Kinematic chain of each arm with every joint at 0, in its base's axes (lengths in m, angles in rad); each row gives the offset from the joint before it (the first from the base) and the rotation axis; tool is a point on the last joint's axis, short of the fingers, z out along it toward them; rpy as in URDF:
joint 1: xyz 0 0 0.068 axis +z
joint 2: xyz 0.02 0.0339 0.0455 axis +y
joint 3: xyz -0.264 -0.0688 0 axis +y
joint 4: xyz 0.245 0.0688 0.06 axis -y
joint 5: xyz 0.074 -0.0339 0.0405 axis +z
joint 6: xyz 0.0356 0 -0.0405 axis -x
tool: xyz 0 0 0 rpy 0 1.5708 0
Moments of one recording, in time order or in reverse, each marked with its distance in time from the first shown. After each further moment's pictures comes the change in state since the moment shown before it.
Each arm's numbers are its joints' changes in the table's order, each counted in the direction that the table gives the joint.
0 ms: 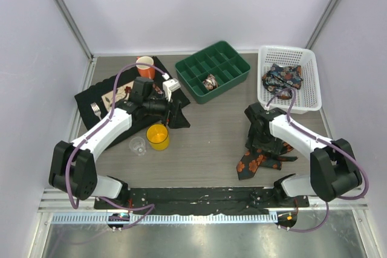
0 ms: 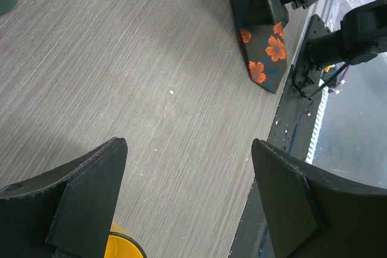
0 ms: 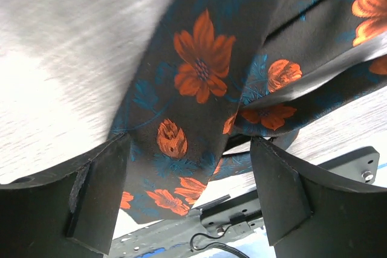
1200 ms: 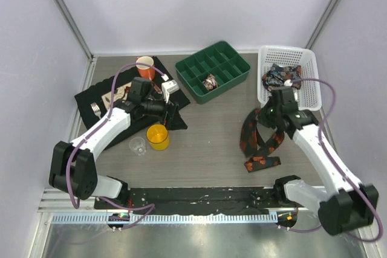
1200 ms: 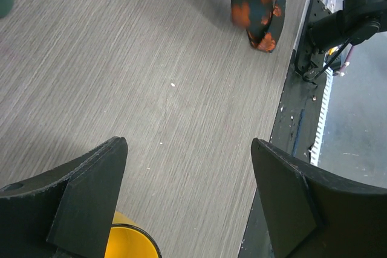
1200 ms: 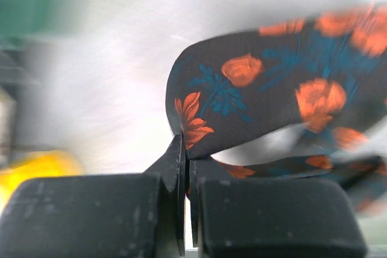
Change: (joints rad) left arm 0.026 0.000 0.000 -0.048 -0.058 -0.106; right arm -0.177 -0.225 -0.082 0.229 0.219 0.024
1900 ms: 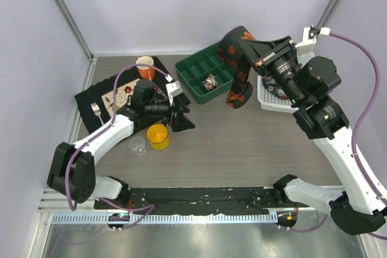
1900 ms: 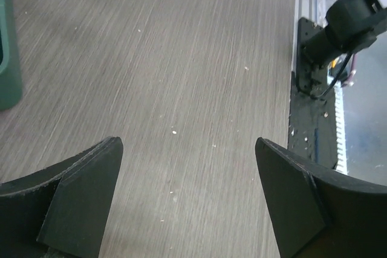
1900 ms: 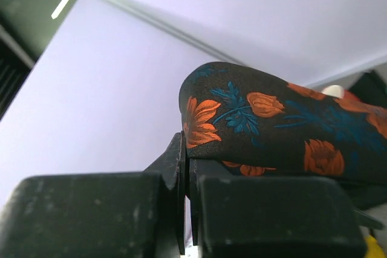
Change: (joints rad) left arm -0.070 -0.022 0.100 0.344 -0.037 0.017; right arm 0.269 -0.104 -0.565 0.508 0.029 -0.368
